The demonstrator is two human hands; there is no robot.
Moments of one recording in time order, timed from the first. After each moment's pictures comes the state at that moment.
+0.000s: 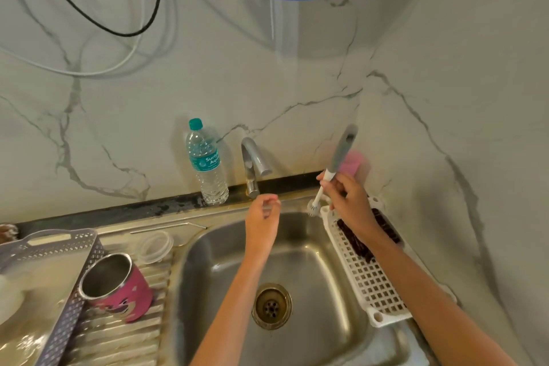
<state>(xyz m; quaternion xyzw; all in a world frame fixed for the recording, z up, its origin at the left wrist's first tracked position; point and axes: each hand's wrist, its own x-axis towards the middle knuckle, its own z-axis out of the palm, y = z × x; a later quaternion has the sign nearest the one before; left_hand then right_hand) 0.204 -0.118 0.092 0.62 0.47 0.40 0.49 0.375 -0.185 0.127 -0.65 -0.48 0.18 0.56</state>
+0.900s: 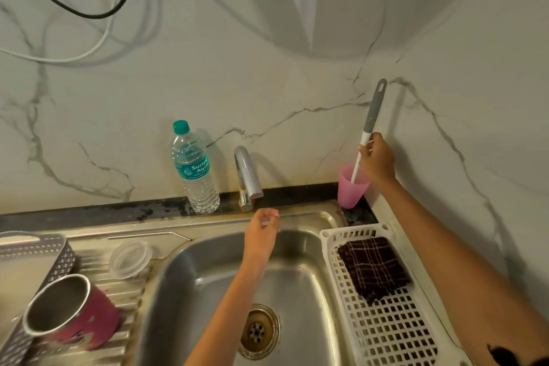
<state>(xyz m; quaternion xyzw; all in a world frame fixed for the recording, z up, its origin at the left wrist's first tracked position) 0.253 -0.067 0.063 0.52 0.54 0.34 0.57 0.533 -0.040 0.126 -0.78 -0.43 0.02 0.46</state>
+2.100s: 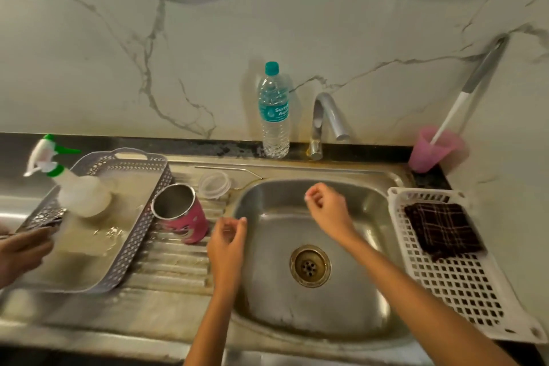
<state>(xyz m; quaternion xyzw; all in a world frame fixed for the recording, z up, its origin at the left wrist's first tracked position) 0.045 -0.161 0.018 0.44 0.65 0.50 0.36 0.260 -0.119 0.024 -0.68 -0.58 0.24 0.38</state>
